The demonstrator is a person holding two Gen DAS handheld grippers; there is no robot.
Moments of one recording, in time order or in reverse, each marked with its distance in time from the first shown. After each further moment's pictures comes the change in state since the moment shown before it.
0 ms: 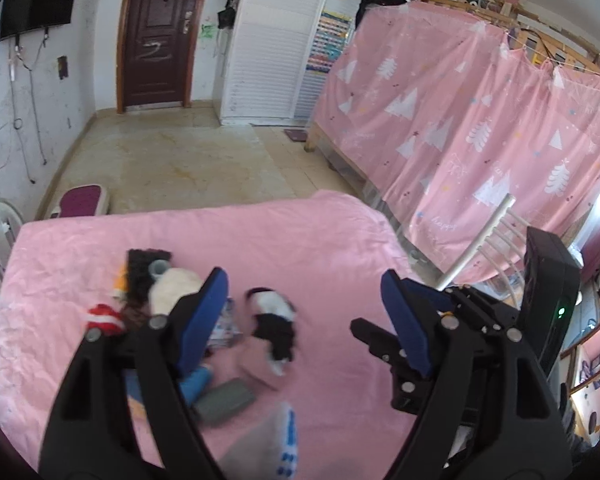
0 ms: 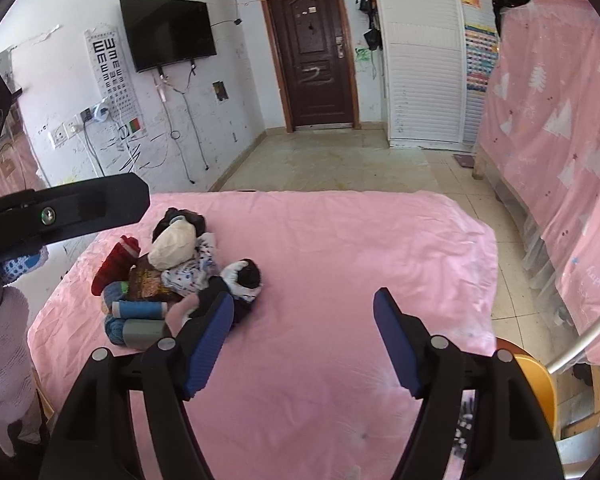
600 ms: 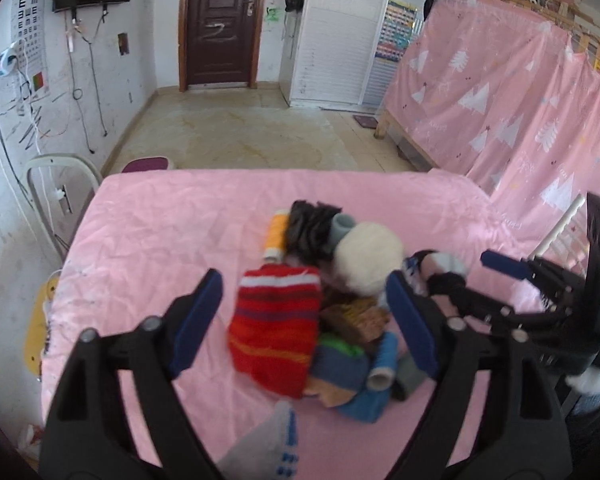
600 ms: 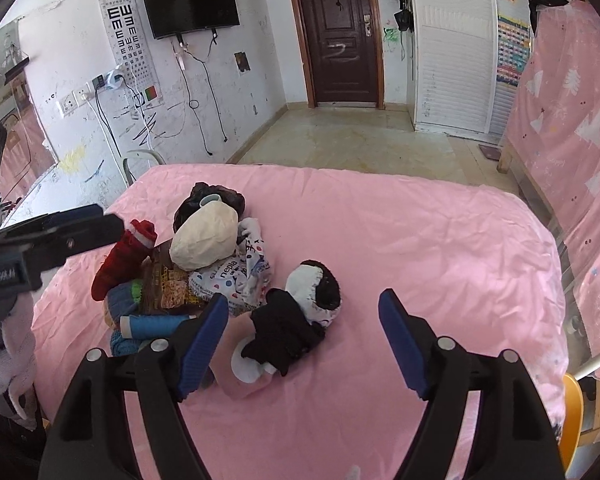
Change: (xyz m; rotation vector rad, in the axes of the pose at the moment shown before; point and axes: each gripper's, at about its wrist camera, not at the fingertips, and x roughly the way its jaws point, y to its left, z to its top) left arm -0.010 0.117 -0.039 -0.062 0.057 0.202; right arm 0.065 0.052 0.012 -0.046 0.098 0.035
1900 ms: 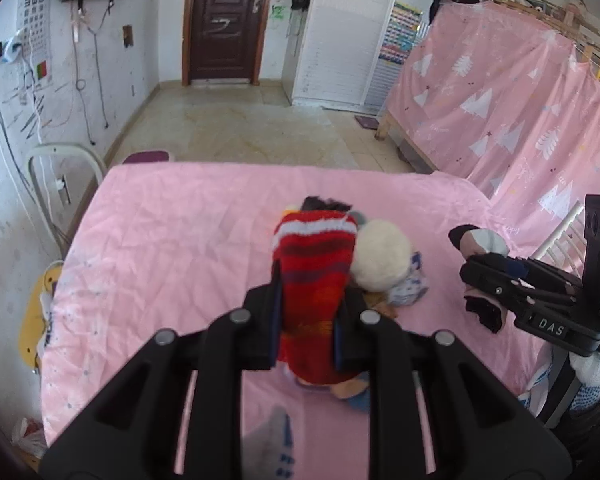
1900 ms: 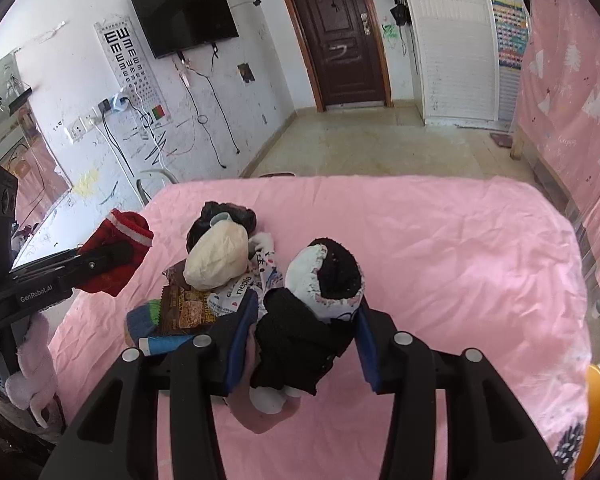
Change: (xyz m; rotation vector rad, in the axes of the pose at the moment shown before) left arm -0.007 0.000 0.003 -0.035 -0.004 -0.016; right arm -0.017 -0.026 0.004 0.073 -0.053 0.083
